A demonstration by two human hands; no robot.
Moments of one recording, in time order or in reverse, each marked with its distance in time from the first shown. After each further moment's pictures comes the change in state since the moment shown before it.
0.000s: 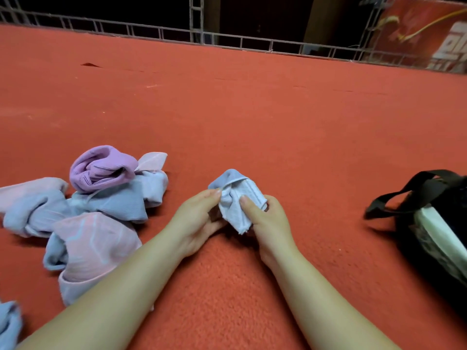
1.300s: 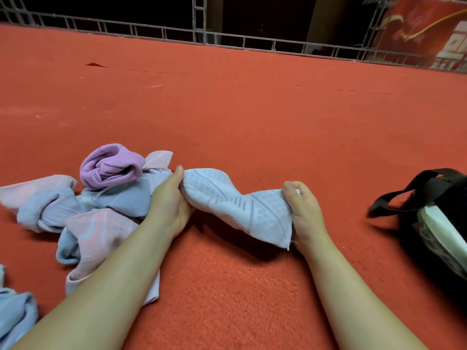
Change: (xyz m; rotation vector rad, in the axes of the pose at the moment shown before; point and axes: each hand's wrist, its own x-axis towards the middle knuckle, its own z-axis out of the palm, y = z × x) left_hand 0.012 0.029 -0.029 -0.201 0.231 0.096; right_hand 0.006 -0.026 -0.043 0.038 0.024 -0.168
